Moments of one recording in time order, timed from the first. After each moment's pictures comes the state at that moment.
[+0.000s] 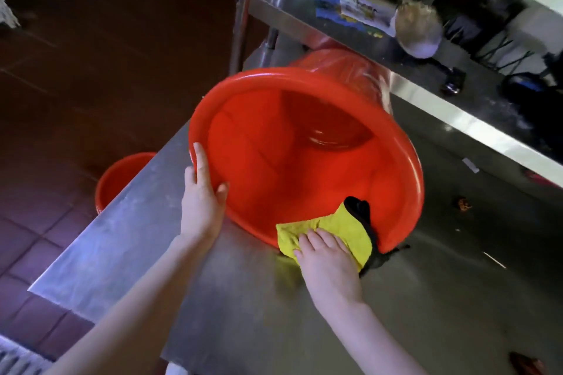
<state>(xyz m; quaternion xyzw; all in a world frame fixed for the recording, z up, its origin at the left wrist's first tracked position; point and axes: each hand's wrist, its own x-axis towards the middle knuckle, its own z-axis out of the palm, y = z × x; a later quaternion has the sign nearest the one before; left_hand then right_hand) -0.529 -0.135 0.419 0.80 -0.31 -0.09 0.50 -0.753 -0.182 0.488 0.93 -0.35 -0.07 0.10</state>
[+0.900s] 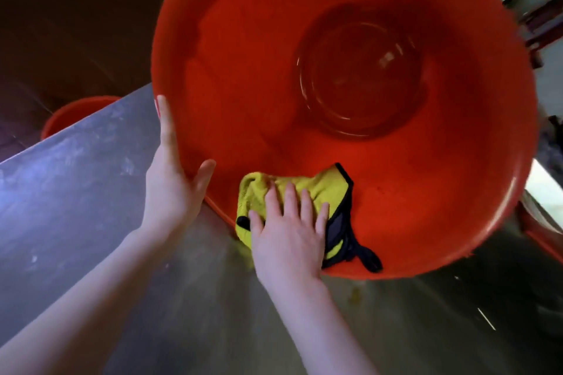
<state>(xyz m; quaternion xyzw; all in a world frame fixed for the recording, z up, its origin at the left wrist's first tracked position) -0.528 -0.152 0.378 0.77 -0.22 -0.07 0.60 -0.672 -0.221 0.443 0.90 -0.42 -0.15 0.01</state>
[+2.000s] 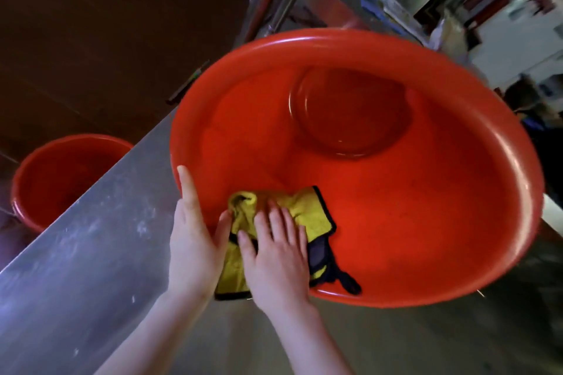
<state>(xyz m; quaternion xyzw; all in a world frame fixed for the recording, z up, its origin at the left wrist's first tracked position) -0.526 -0.144 0.380 0.75 -0.26 -0.15 0.59 -0.626 -0.195 0.414 0.88 -0.46 -0.07 -0.03</state>
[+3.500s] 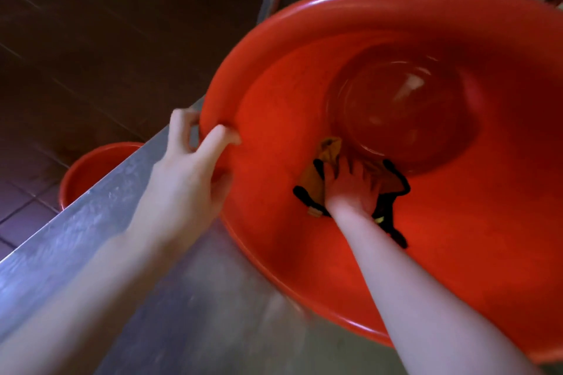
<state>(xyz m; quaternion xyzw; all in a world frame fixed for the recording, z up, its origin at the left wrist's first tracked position) -0.467 -0.149 0.439 0.76 -0.47 -0.01 0.45 -0.633 -0.380 0.390 0.80 -0.60 -0.03 0.00</state>
